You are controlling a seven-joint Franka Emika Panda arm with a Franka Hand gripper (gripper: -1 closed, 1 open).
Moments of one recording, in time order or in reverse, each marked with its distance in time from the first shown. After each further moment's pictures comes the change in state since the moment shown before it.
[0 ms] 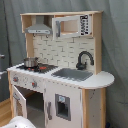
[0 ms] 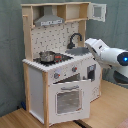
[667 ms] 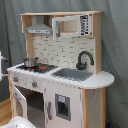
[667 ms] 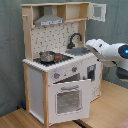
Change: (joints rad) arm 0.052 0.068 -0.032 -0.029 0.073 -0.073 -0.164
